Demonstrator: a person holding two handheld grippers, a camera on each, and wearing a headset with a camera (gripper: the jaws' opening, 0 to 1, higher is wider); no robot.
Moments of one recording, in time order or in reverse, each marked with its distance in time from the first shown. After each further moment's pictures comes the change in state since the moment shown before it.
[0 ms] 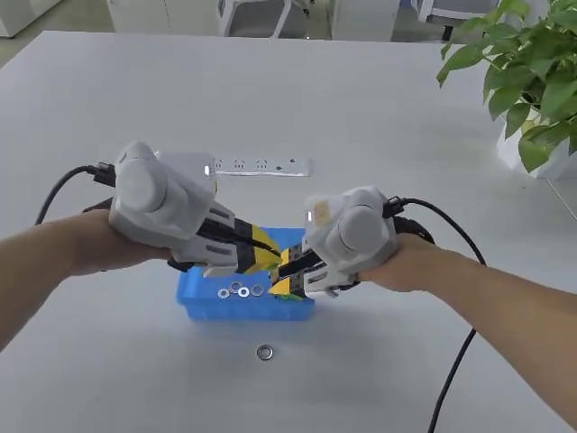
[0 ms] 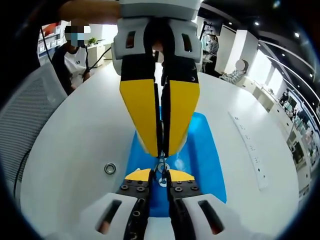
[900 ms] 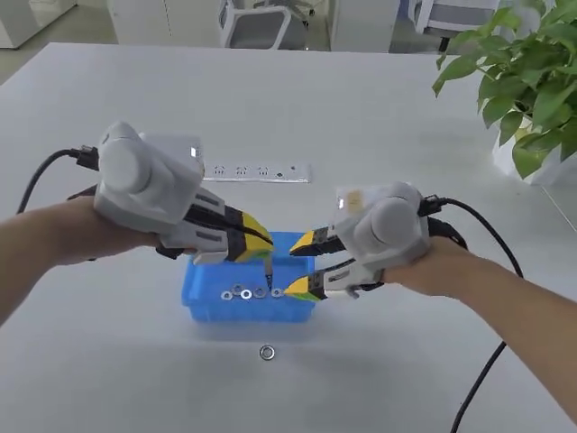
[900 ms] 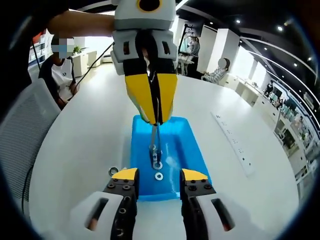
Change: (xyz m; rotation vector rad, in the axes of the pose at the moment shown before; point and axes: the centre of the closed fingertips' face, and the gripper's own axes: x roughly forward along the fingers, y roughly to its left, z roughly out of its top) left arm -0.027 0.000 0.017 -0.005 -0.010 0.033; right arm -0.043 -0.003 0.008 0.111 -0.032 -0.134
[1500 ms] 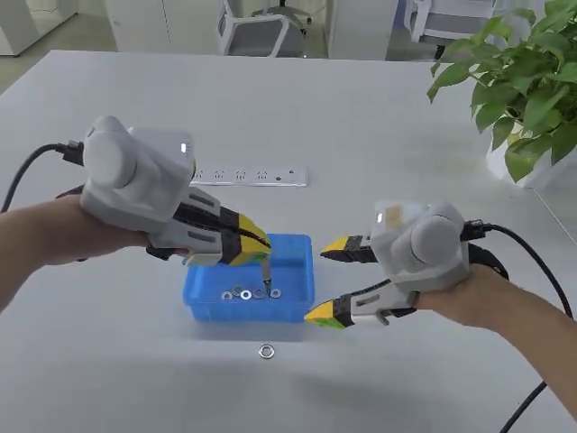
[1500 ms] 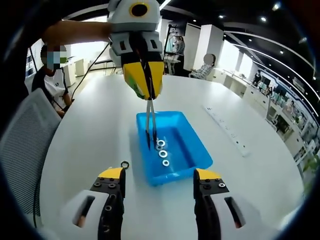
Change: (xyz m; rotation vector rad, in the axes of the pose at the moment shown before) left arm -0.014 -0.017 0.014 0.000 -0.022 -0.034; right arm -0.033 0.019 -0.014 0.120 -0.017 -0.080
